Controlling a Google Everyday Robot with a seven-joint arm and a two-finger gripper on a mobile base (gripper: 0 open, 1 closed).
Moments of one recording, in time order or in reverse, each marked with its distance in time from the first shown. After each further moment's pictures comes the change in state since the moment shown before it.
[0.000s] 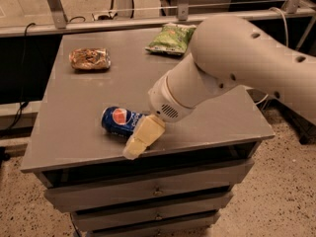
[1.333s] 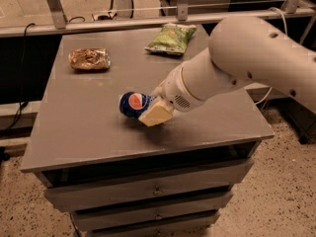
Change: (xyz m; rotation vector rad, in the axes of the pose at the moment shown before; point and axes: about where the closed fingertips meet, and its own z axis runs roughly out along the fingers) arm 0.005 -0.045 -0.015 0.121 -0.059 -0.007
